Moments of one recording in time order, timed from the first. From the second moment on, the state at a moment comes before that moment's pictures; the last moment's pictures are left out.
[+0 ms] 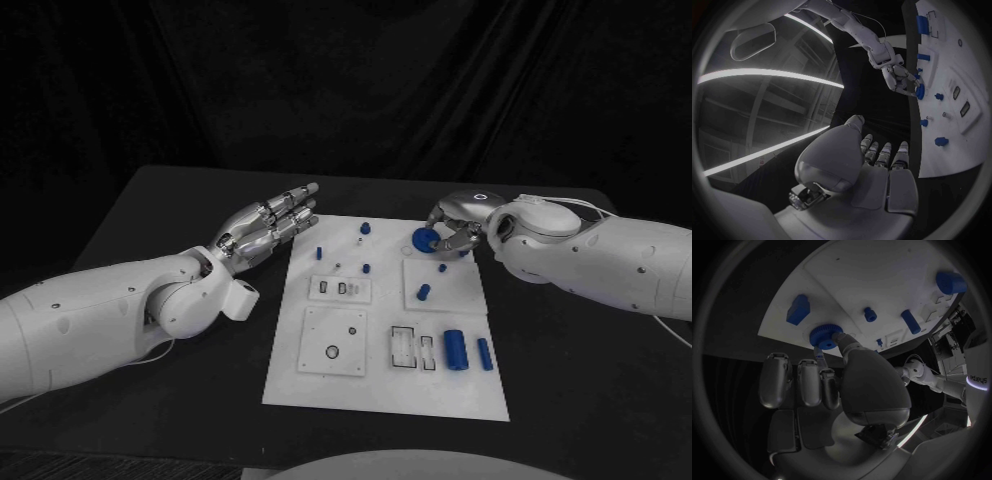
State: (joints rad) left arm 1.22 -0.86 -0.22 1.46 -0.18 0.06 0.60; left_hand 1.52 0.27 -0.06 0.19 0.55 0.19 0.07 0.06 0.03 0.00 0.04 0.00 0.00 0.00 0.13 0.00 0.00 0.16 0.00 0.25 0.00 0.00; right arm 1.31 -0.74 -0.24 1.24 -1.57 -0.28 -0.06; right_hand 1.27 -0.06 0.22 0.06 0.53 0.97 0.11 0.11 0.17 1.47 -0.01 1.57 1.31 1.47 -0.08 1.35 1.31 0.08 1.45 0.02 1.30 1.31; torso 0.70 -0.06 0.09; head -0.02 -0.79
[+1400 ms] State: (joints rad) left arm 1.22 -0.83 -0.22 1.44 -0.18 0.07 0.60; left_hand 1.51 0.27 -0.05 0.19 0.55 0.20 0.08 0.06 0.03 0.00 0.05 0.00 0.00 0.00 0.13 0.00 0.00 0.16 0.00 0.25 0.00 0.00; right arm 1.34 -0.54 -0.24 1.24 -1.54 -0.27 -0.08; right_hand 1.21 -0.08 0.25 0.09 0.57 0.97 0.11 0.18 0.17 1.47 -0.02 1.57 1.31 1.47 -0.09 1.37 1.31 0.06 1.46 0.02 1.35 1.31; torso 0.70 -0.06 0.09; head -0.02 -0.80
